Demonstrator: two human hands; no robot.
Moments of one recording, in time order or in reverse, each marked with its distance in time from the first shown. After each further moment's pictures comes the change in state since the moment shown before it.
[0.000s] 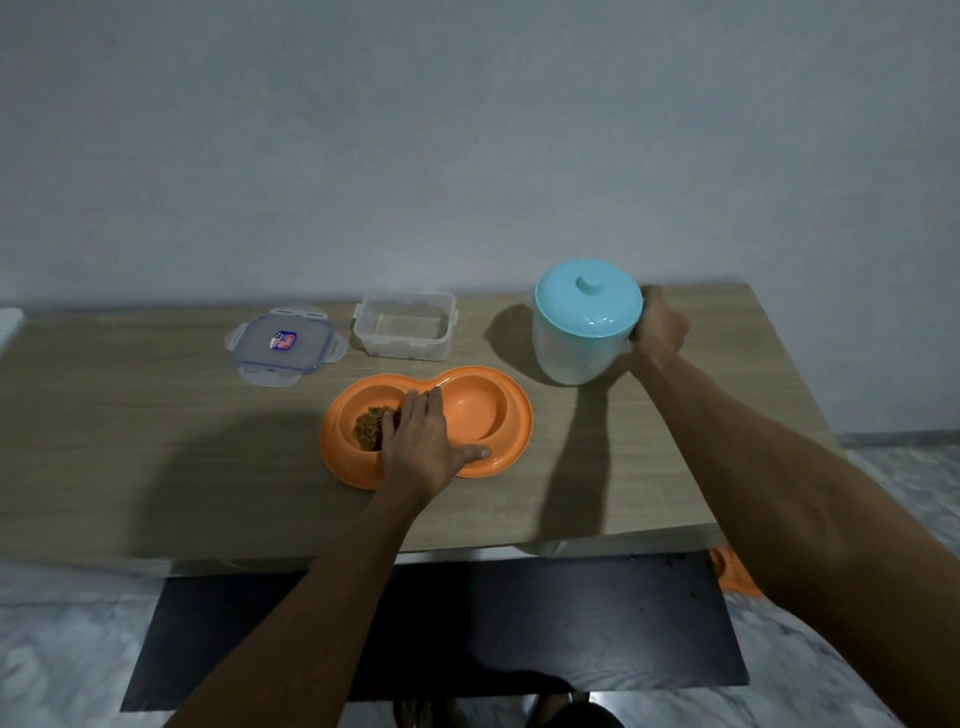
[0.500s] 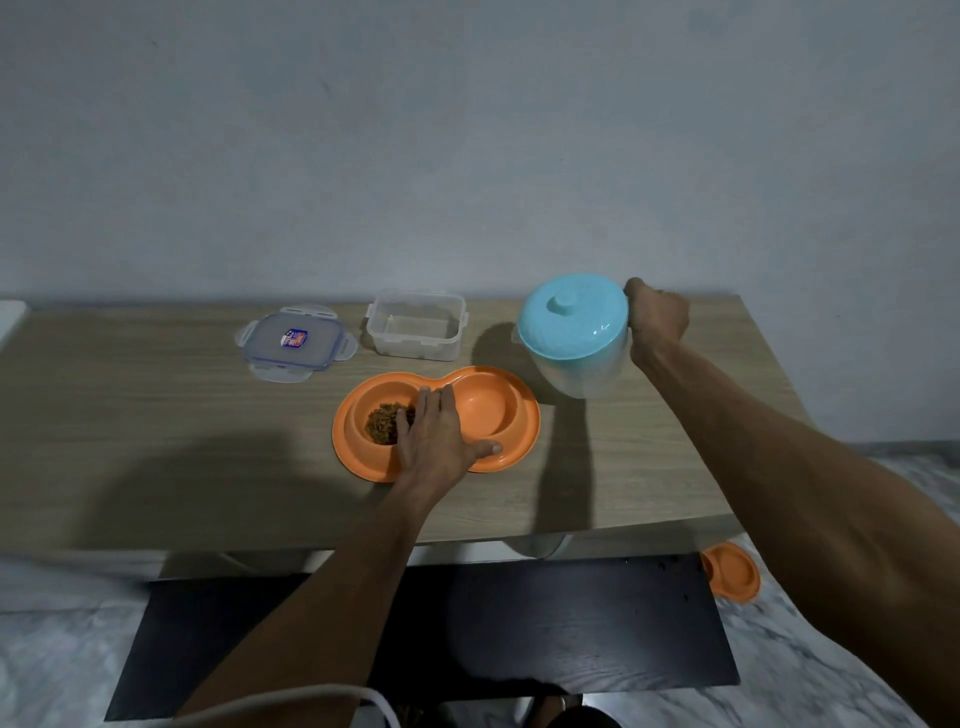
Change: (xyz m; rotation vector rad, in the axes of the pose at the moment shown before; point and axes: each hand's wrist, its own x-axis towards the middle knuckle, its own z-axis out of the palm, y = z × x) left_hand -0.001 -0.003 0.002 -0.058 -0.001 0.011; right_hand -0.043 -0.020 0.002 -0.157 -0.041 -0.223
